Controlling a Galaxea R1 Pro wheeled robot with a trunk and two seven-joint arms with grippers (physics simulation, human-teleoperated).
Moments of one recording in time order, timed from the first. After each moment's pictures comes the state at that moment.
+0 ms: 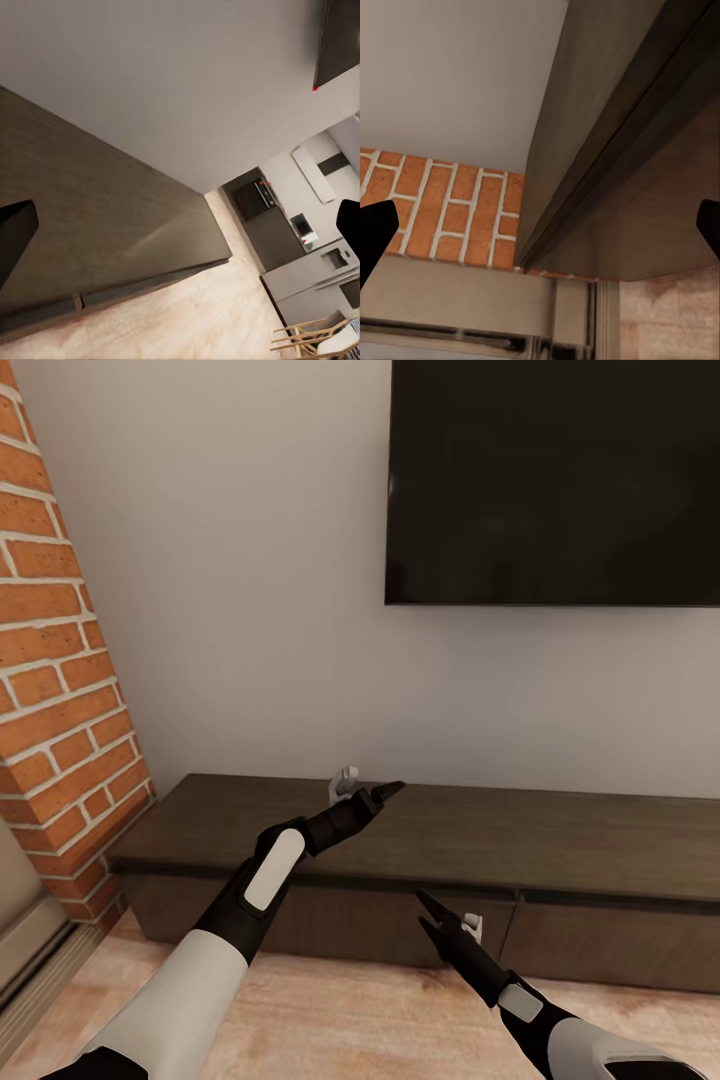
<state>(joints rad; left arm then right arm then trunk) -0.76 -0.17 -0.25 -0.92 0.97 0.54 -0.32 -0.69 -0.02 0.02 0.00 -0.96 0.19 1.06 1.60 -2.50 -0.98</state>
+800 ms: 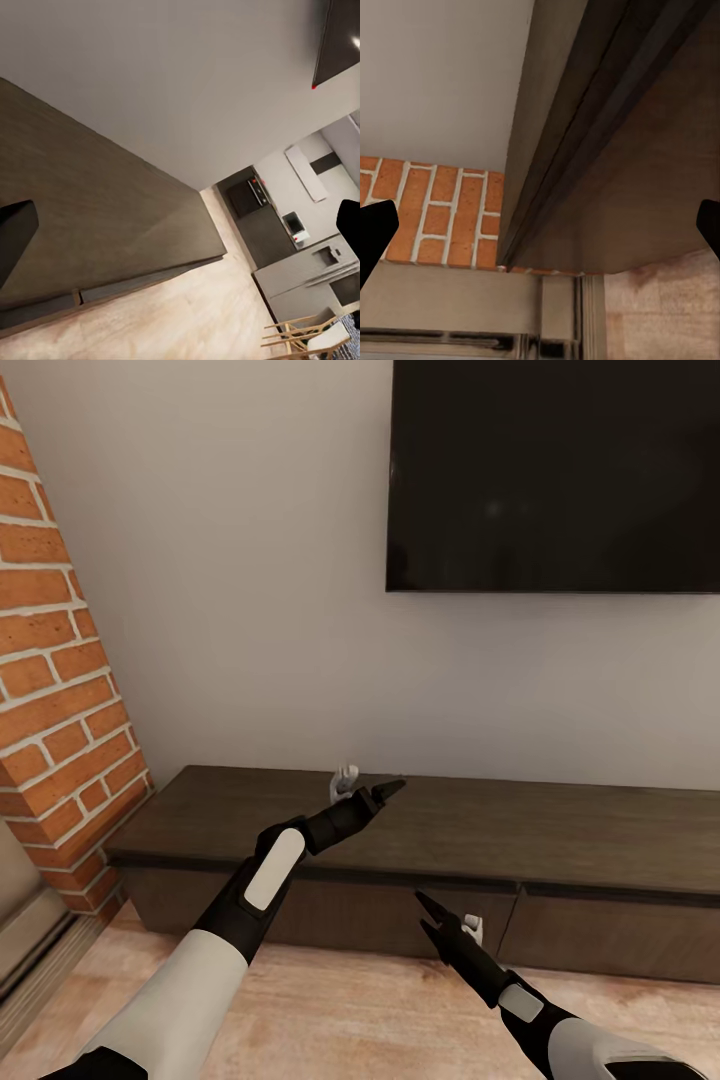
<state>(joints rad) -0.76 -0.17 -0.25 -0.92 0.97 0.54 -0.35 -0.69 -0.02 0.02 0.00 -0.96 0.19 1.03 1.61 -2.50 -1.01</state>
